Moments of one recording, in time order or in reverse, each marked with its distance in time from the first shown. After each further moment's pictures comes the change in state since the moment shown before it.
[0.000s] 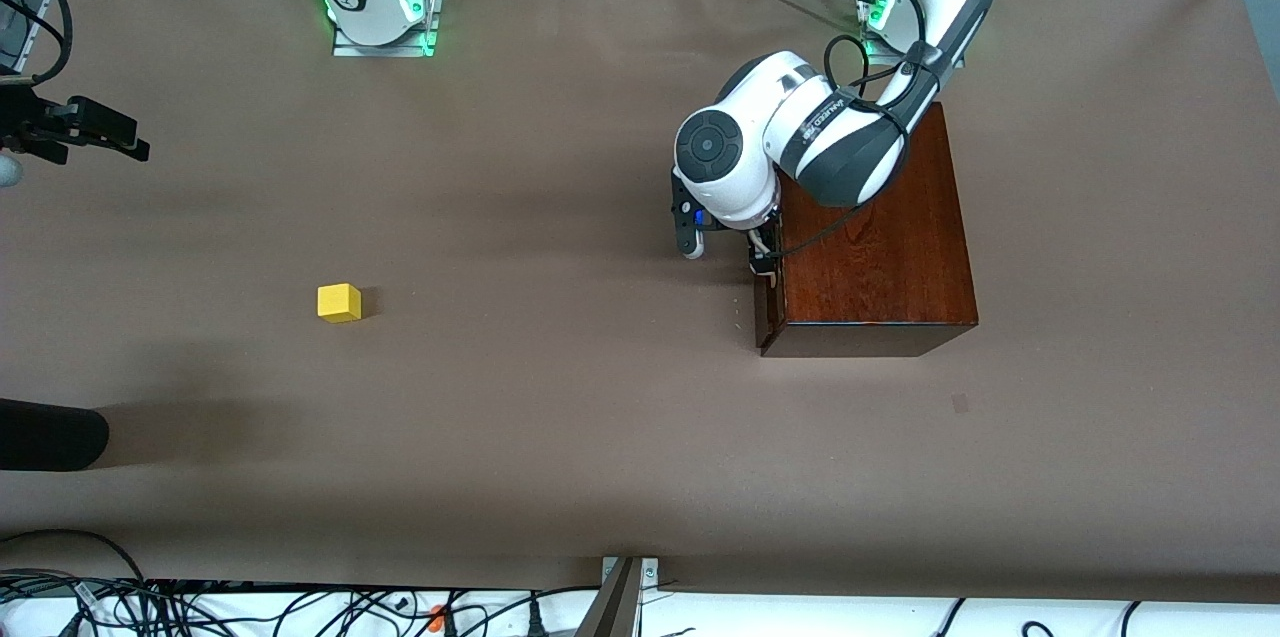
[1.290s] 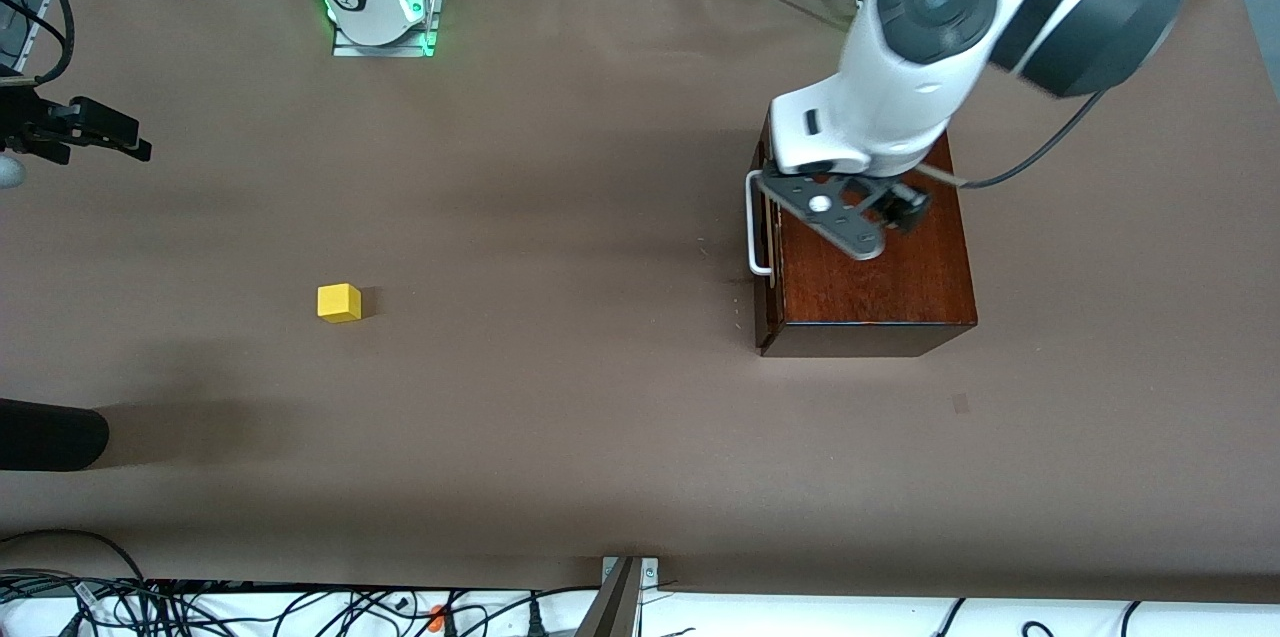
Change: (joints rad) left arm 0.136 -0.157 0.008 0.379 -0.133 -0.334 -0.659; right arm 0.000 0.003 0.001 0.001 0.001 -0.003 0.000
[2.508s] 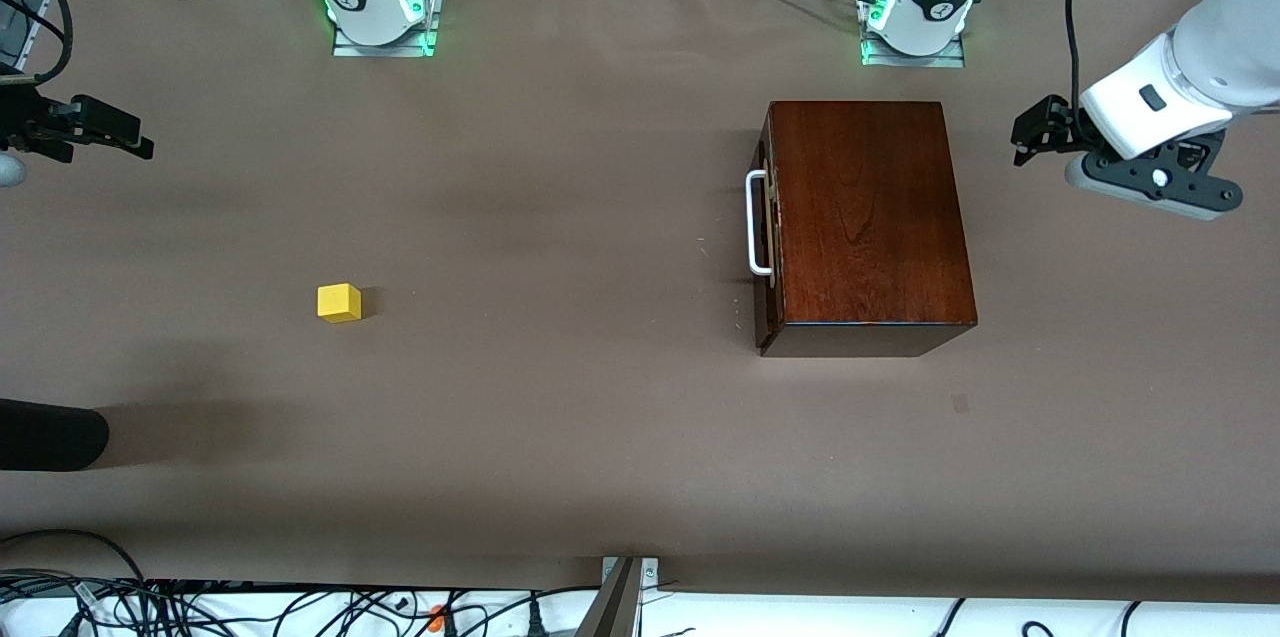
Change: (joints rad) left arm 0.113 -0.410 0.347 -0.517 -0.160 0.171 0.141; right arm 0.000 0.000 0.000 0.004 0.011 -0.012 0.000
